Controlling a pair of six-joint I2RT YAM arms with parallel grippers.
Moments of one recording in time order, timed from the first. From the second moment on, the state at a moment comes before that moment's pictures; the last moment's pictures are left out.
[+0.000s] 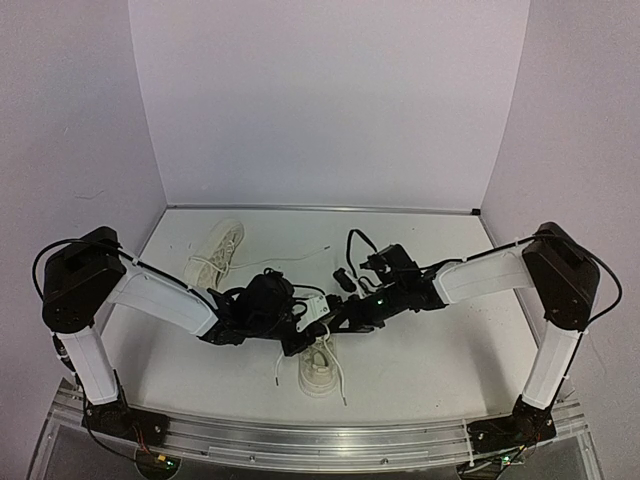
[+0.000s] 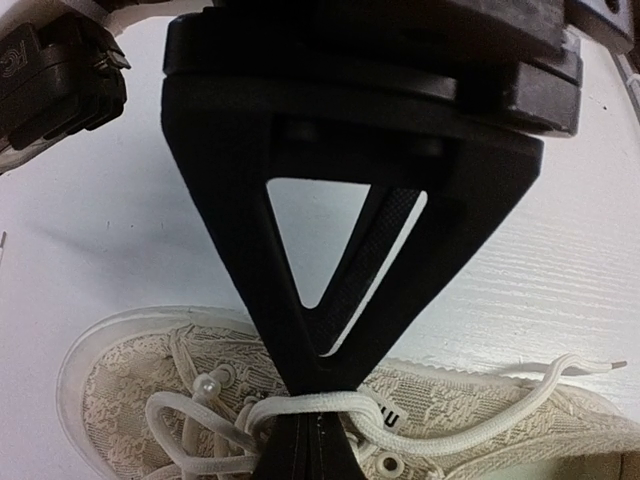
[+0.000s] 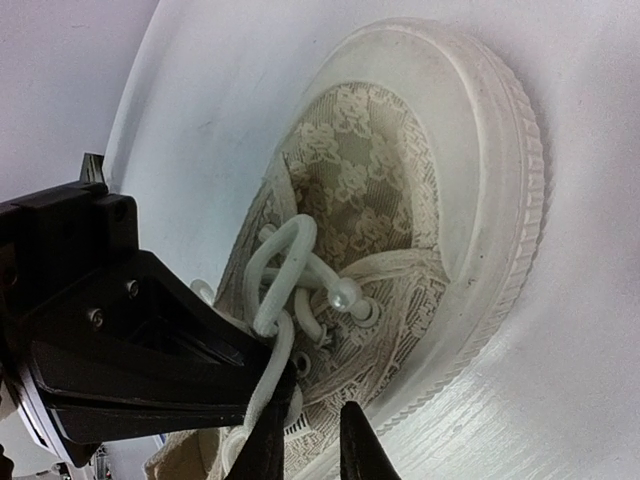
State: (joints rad) left arm -1.04 1.80 0.87 0.31 0.10 0.29; right arm 0.78 1.85 1.01 -0.01 -0.59 0.50
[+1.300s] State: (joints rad) left arm -1.04 1.79 0.73 0.56 0.11 0.26; right arm 0.78 1.88 1.01 0.10 -0.67 0.59
